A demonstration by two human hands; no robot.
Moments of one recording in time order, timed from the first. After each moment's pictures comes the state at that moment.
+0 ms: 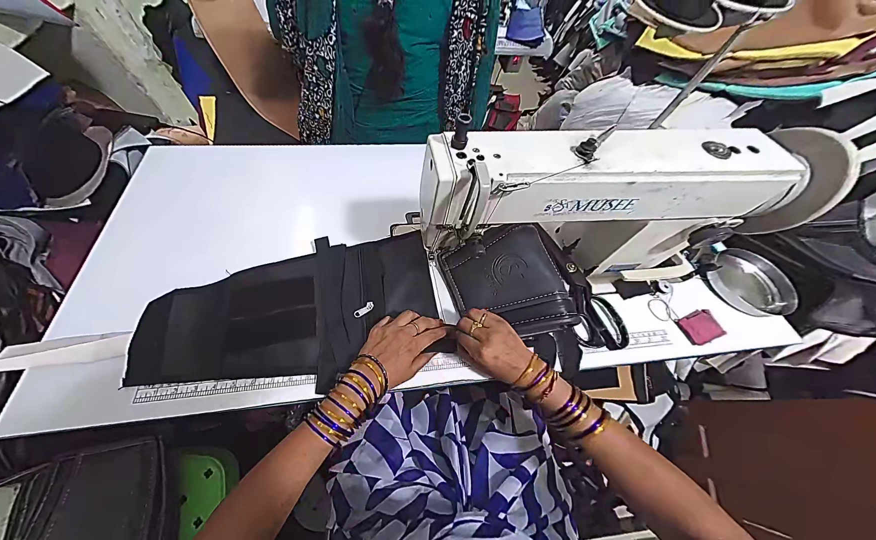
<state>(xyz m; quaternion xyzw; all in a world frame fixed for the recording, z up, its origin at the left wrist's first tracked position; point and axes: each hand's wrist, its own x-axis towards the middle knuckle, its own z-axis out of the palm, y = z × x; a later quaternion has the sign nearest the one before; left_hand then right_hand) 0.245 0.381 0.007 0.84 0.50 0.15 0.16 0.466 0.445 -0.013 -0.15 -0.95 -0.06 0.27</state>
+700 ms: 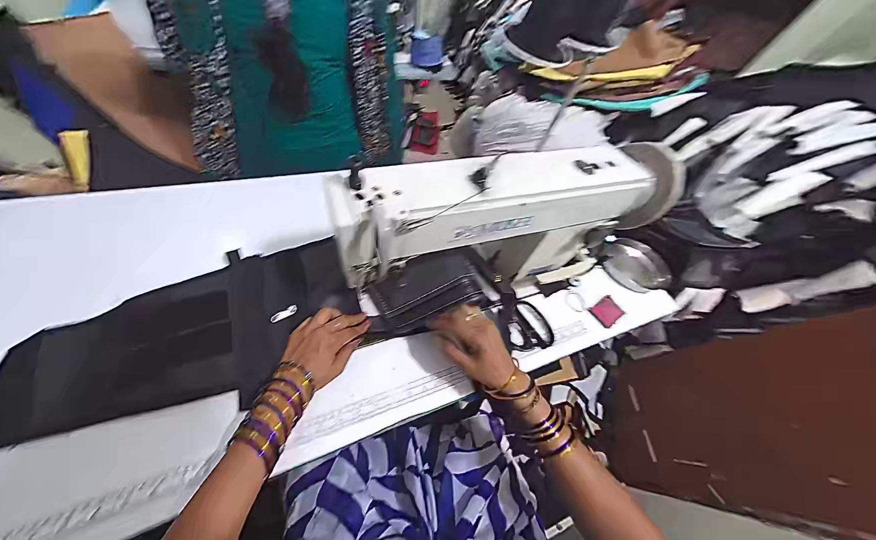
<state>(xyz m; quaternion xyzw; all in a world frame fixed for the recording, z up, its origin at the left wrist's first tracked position) 0.216 0.451 -0.008 0.85 0.47 0.23 0.10 0.516 0.459 0.010 -0.35 -0.85 0.10 0.38</state>
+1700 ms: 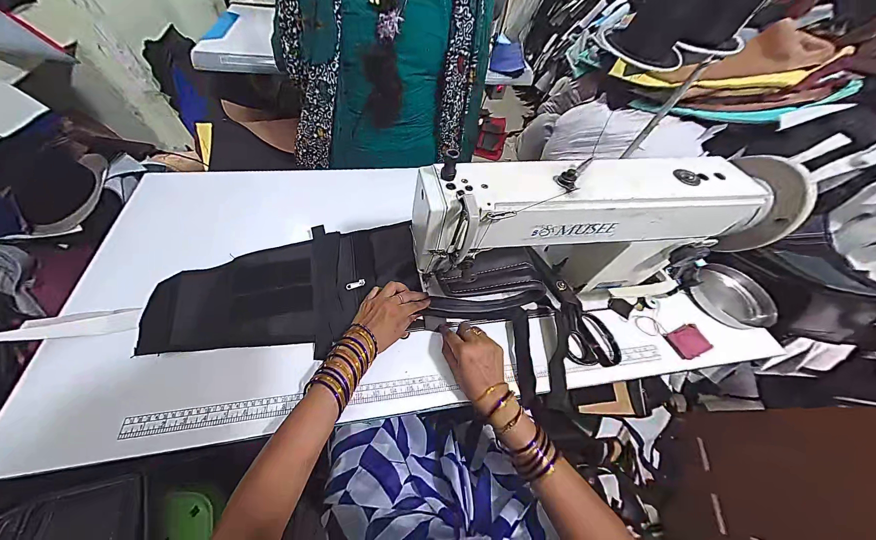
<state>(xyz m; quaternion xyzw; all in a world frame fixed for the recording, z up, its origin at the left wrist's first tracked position) 0.217 0.457 0.000 0.83 0.50 0.19 0.13 0.422 0.420 -0.014 -0.49 -0.84 -0.04 0.26</state>
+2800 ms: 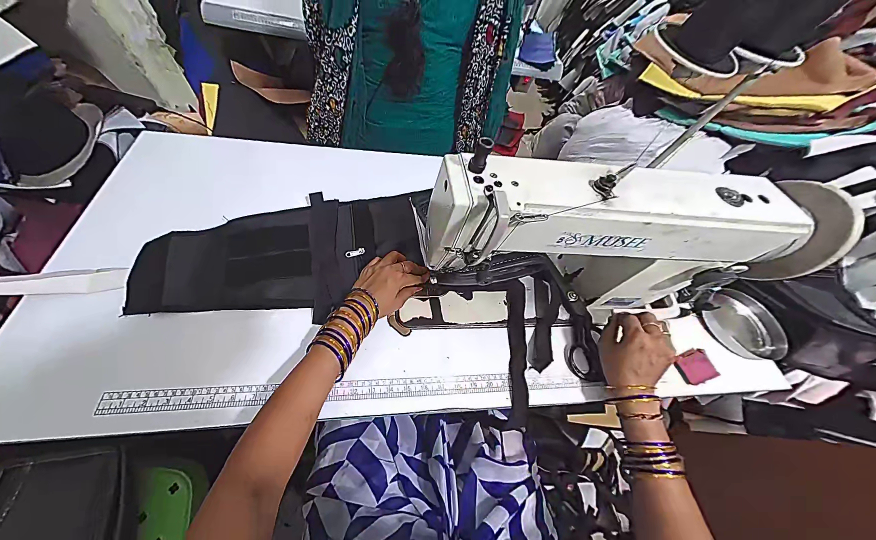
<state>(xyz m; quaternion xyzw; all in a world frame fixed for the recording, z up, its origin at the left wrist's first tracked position) 0.204 0.497 -0.001 0.83 0.51 0.21 0.11 0.613 0.491 0.016 -0.69 -0.68 -0.13 0.22</state>
